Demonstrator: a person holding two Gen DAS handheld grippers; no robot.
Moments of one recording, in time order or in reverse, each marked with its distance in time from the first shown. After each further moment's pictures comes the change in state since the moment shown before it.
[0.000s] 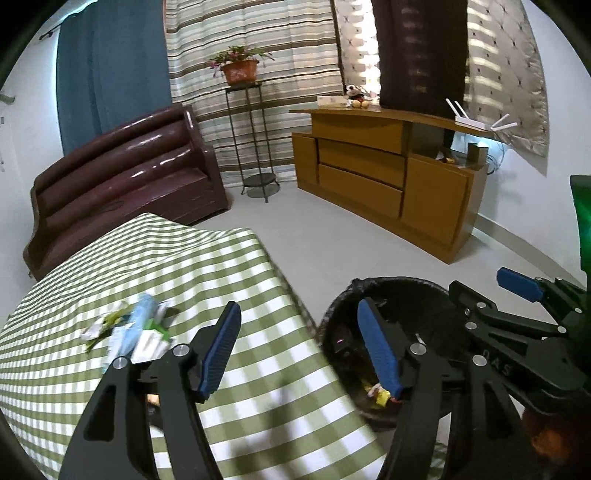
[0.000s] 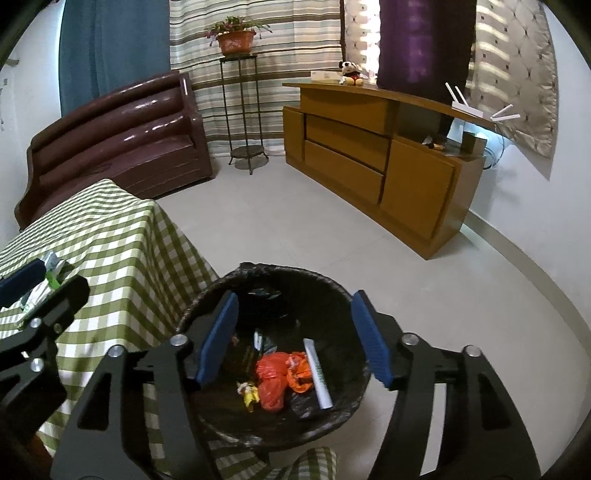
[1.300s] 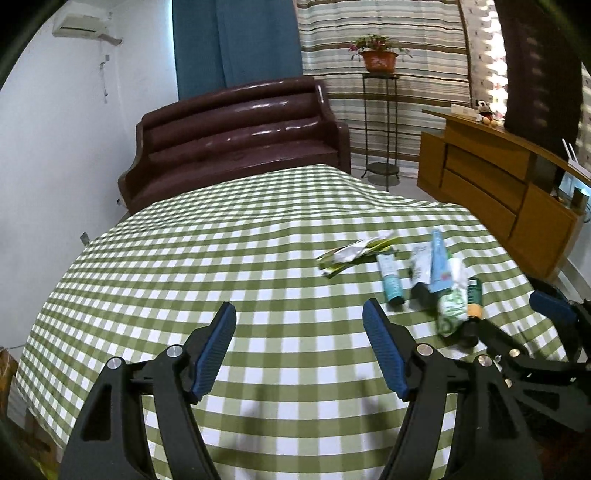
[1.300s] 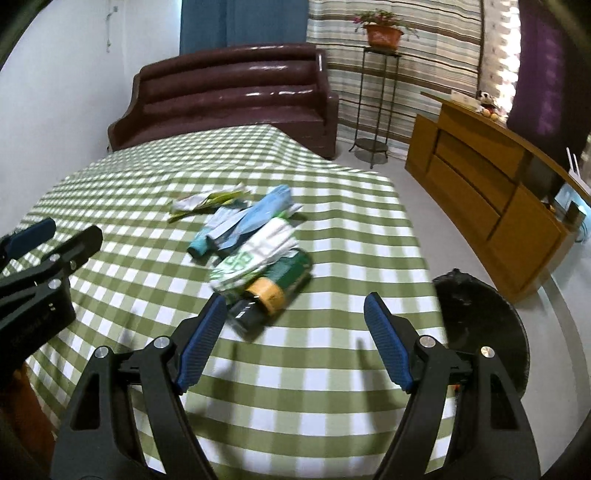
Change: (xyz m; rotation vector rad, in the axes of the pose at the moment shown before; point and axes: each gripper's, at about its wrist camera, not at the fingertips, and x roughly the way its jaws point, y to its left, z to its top) left arm -0.069 0.209 -0.082 -0.264 0.061 0.341; right arm -0.042 0.225 -0.041 -0.339 0.062 0.297
